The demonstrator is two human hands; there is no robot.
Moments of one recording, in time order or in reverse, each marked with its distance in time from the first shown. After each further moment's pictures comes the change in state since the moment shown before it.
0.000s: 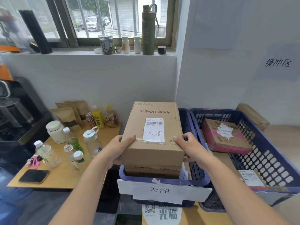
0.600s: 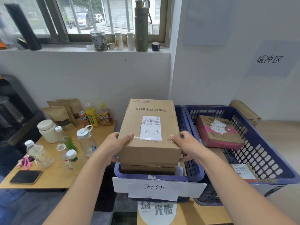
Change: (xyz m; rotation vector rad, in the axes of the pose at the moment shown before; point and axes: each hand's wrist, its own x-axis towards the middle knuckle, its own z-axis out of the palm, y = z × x) left_hand -0.001 0.005 0.015 0.022 0.059 0.009; right_hand -0.009 -0.001 -0.007 -0.008 -0.025 0.064
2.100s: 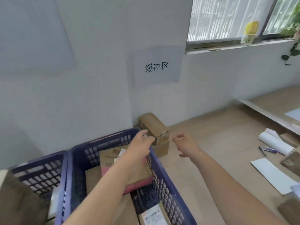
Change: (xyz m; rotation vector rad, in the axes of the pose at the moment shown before) left_hand 0.045 0.242 0.539 0.058 -0.511 0.258; right_hand 0.145 0.137 -0.470 0.136 0.608 0.111
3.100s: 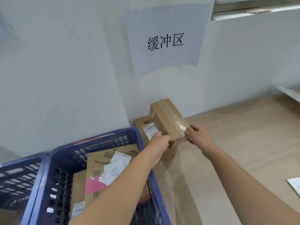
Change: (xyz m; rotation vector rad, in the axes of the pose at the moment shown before) left_hand 0.218 -0.051 0.085 -0.178 -0.023 -0.271; right_hand 0.194 0.037 -0.012 0.103 -0.107 -0.110
